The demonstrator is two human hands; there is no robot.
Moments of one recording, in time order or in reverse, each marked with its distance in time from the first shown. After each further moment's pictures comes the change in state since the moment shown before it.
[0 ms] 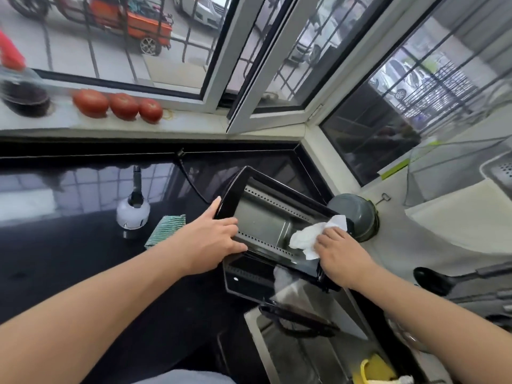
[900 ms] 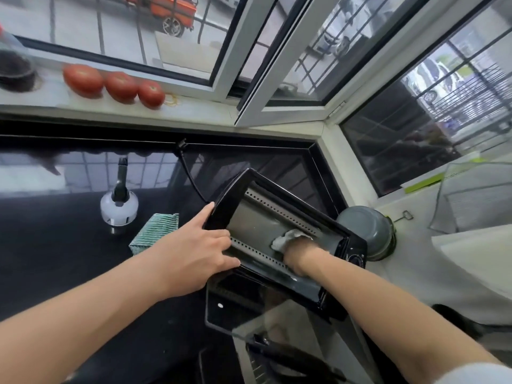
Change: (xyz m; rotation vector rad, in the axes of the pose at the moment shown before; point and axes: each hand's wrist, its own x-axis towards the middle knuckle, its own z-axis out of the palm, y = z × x) left_hand 0.006 -0.001 0.005 -0.041 0.105 0.008; right_hand 0.157 -0.023 0.046 0.058 -0.515 -0.099
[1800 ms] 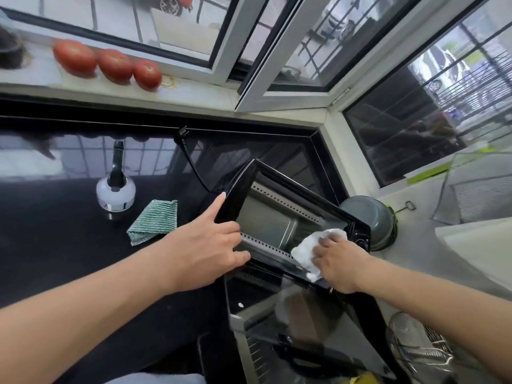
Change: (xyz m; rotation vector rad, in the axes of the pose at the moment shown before) left_hand 0.012 0.015 -0.004 0.025 -0.045 0.018; right_hand -0.111 0.032 0.018 -0.333 0.059 -0.130
